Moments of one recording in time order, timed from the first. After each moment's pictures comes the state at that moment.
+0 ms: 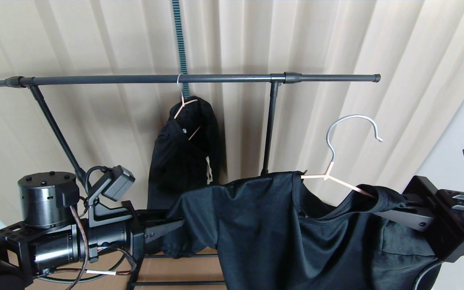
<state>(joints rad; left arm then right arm) -0.28 1.66 -0.37 -0.91 -0.67 0.05 0.05 1.58 -0.29 -1.38 1.28 0.20</state>
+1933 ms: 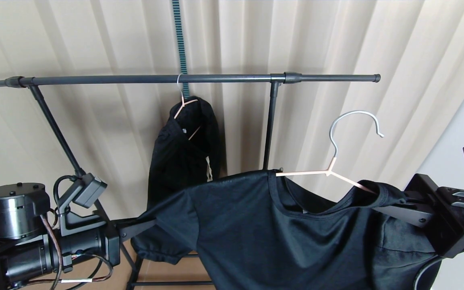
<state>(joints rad) -0.13 1.61 -0.27 -0.91 -0.66 0.04 0.03 1.59 -0.30 -1.38 1.28 0.20</state>
